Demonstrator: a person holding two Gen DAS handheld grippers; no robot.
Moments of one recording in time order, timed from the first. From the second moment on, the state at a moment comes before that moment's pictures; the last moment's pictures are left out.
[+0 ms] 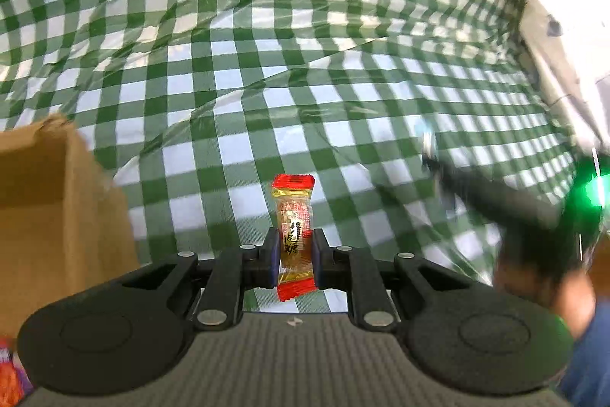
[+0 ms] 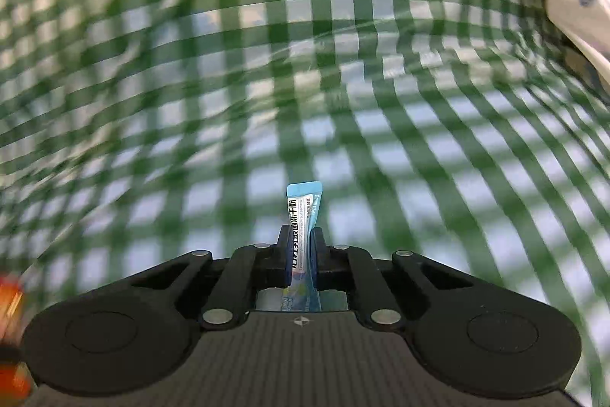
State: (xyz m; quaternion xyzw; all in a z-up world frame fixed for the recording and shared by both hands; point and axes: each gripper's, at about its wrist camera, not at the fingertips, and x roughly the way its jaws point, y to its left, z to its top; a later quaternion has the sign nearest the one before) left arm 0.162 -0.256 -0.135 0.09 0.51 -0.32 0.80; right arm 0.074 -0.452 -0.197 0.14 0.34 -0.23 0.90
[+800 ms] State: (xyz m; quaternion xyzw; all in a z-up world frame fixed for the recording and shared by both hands) left arm -0.003 0.031 -0.009 0.03 0.46 -0.21 0.86; right arm -0.104 -0.115 -0.059 0.13 0.36 0.02 0.92
